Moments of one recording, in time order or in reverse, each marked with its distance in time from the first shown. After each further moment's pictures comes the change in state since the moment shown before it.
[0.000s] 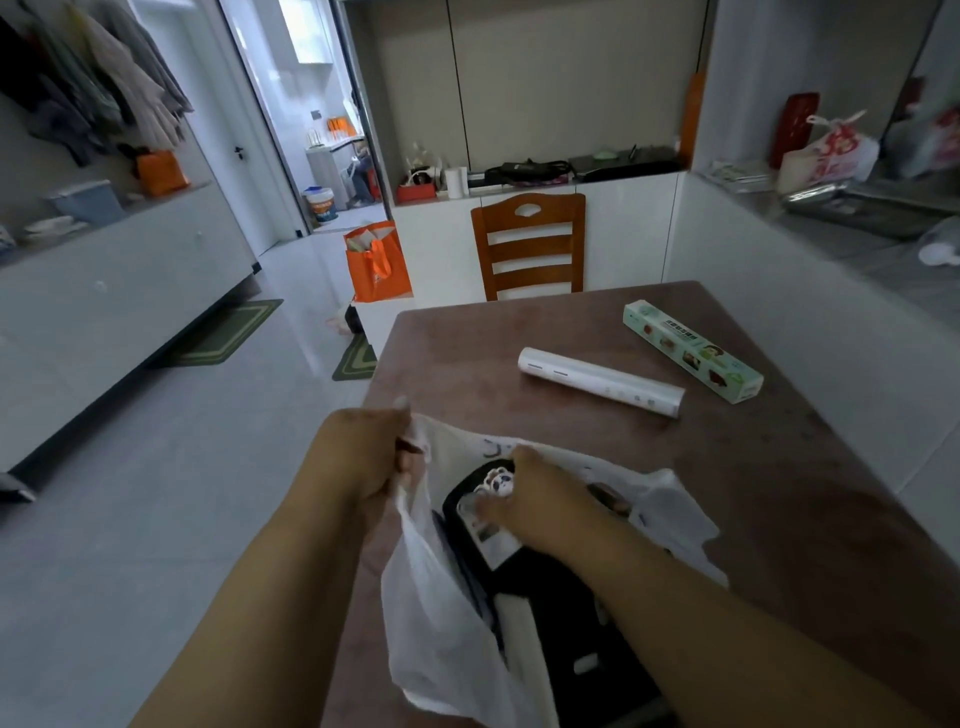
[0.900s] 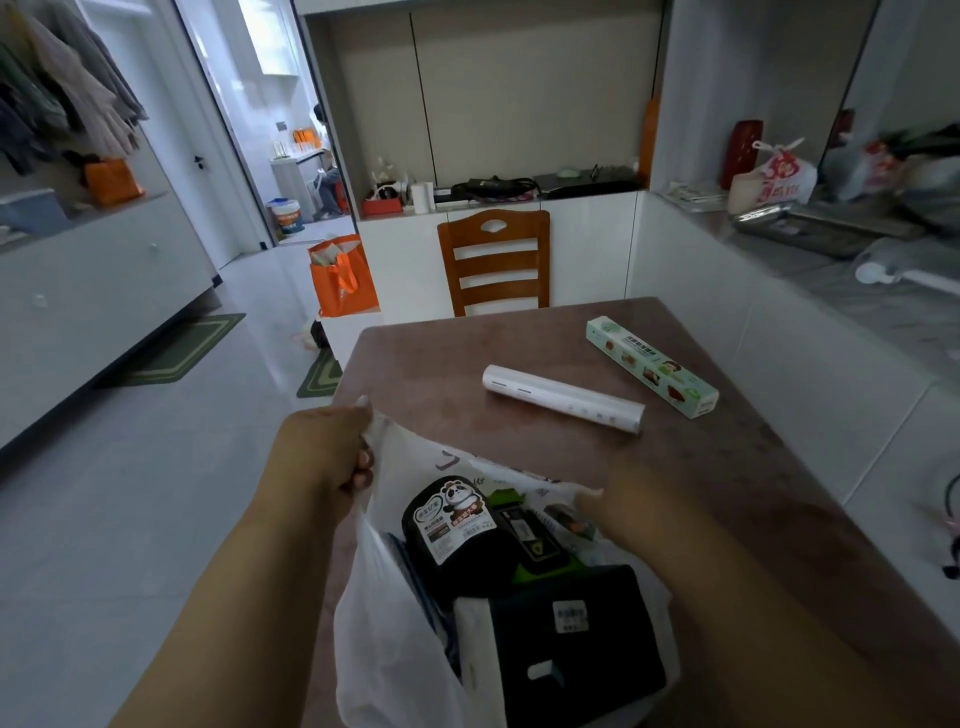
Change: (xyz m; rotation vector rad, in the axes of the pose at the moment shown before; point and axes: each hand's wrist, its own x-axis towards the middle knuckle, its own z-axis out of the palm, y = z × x) left_hand 0.016 0.012 0.021 -0.101 0.027 -0.021; right_hand -0.012 0.068 -0.073 -0.171 0.089 0.346
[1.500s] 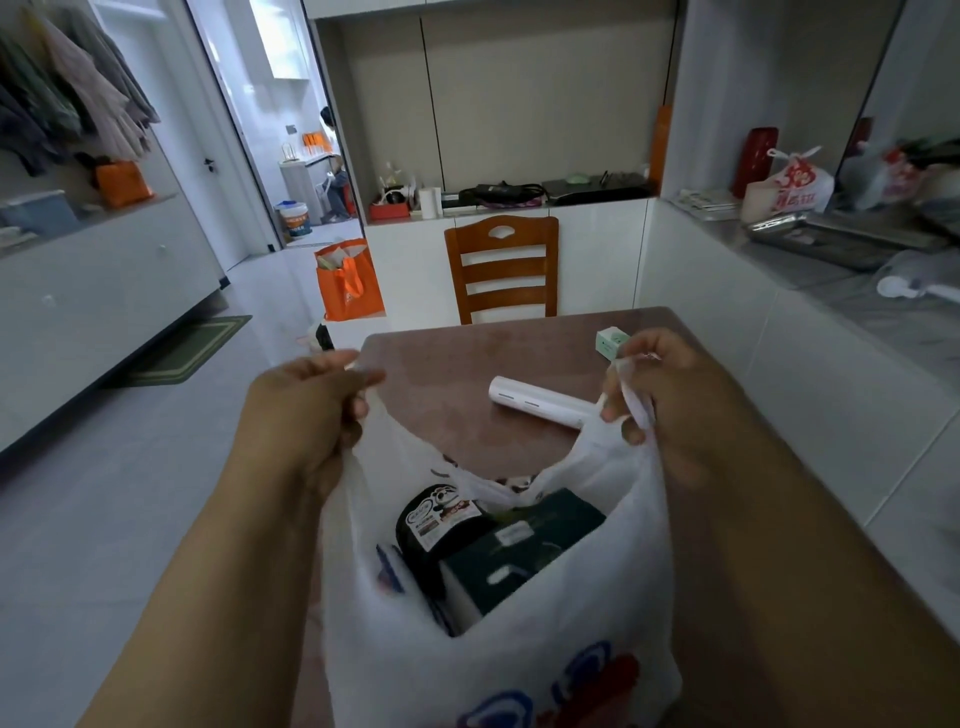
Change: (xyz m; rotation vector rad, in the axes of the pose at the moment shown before) left_hand 0.006 0.041 0.004 -0.110 -0.014 0.210; right_hand 0.007 -0.039 -0.085 1.051 0.134 -0.233
